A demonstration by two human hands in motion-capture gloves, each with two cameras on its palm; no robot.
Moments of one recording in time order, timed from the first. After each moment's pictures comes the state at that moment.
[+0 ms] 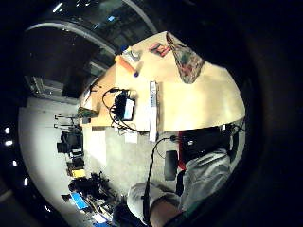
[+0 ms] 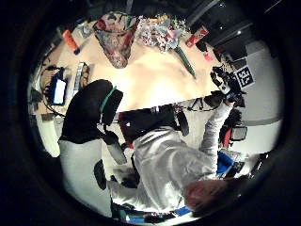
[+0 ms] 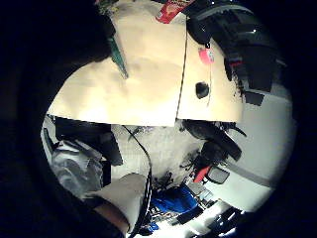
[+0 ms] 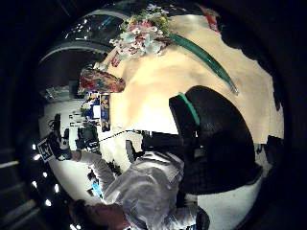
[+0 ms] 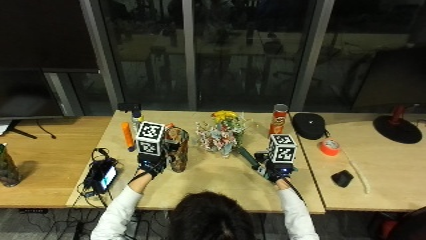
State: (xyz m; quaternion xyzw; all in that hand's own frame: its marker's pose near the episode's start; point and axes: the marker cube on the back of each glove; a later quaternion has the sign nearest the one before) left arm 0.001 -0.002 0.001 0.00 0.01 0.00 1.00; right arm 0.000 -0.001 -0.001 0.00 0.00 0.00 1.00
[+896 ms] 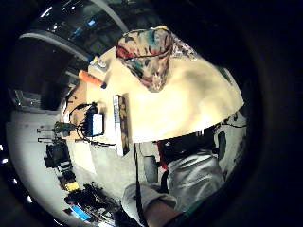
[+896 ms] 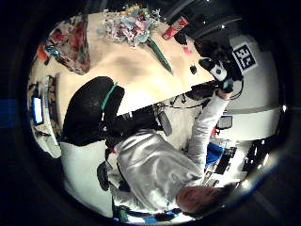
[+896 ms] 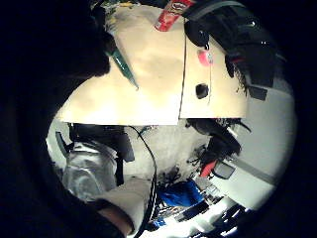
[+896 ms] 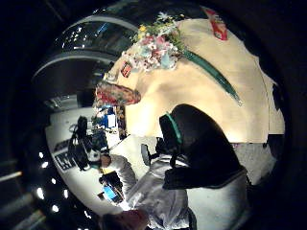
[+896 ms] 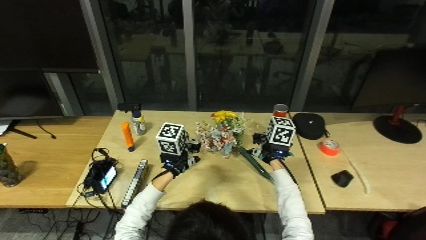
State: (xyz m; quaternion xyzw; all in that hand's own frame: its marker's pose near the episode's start) left arm 0.086 -0.033 0.027 -0.01 0.10 0.07 0.99; right arm -0.016 -0.040 -0.056 -0.01 -0.05 0.05 1.00
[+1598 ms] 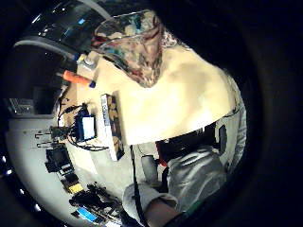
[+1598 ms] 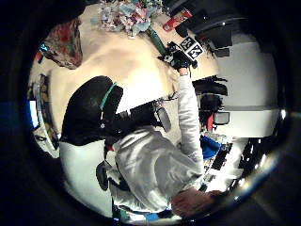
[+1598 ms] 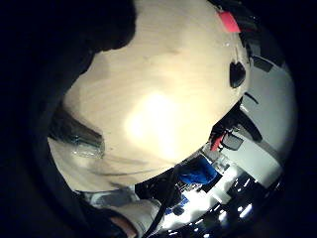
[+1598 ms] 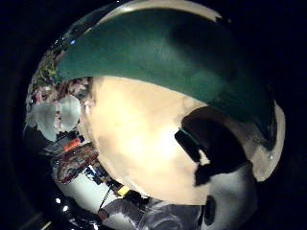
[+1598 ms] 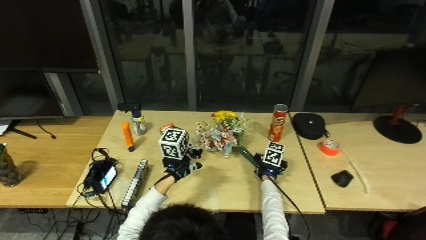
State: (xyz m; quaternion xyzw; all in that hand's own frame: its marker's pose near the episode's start) left arm 0.095 -0.037 0.069 -0.06 0.12 0.09 0.99; right arm 0.027 -0.130 0.126 -0.08 -0.04 0.22 0.97
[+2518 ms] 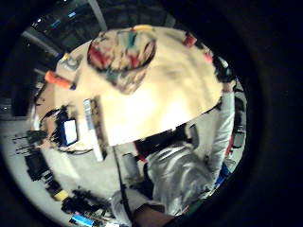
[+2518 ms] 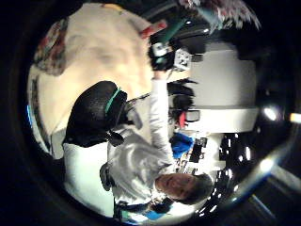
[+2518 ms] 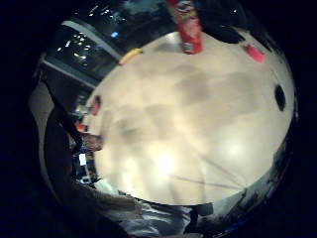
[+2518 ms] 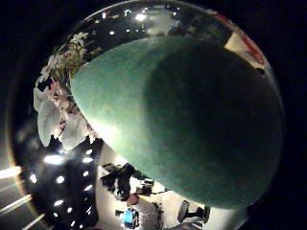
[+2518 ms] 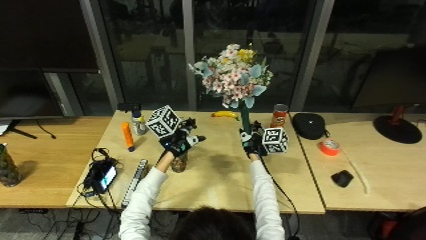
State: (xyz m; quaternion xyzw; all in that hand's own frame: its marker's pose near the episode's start) left arm 0.081 -0.086 -0.003 -0.05 0.33 0.08 0.94; right arm -0.054 -0.160 -0.023 0.30 -0.46 0.03 0.83
